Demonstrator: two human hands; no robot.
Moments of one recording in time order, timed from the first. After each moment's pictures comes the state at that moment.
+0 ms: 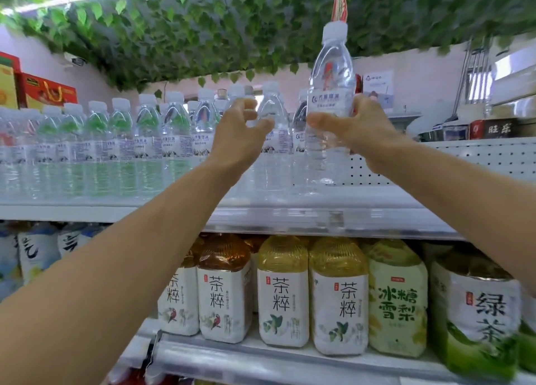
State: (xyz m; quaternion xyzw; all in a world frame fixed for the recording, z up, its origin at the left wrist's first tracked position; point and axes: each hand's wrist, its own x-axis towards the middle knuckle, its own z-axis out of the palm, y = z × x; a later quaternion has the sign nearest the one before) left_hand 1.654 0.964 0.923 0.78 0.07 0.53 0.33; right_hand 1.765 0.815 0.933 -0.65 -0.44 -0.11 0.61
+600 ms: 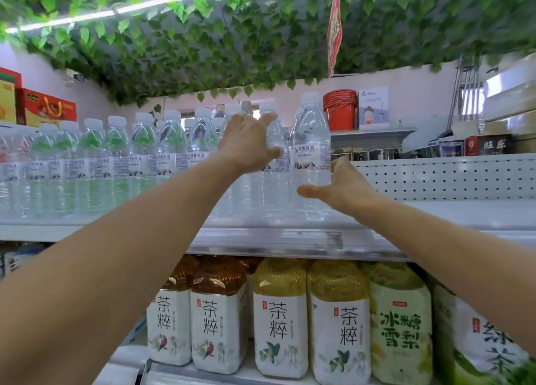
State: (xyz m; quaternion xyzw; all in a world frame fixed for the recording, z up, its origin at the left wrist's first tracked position) left_hand 1.693 0.992 0.960 0.89 0.15 0.42 -0.05; right_hand 1.800 0.843 0.893 -0.78 -0.38 -0.10 0.49
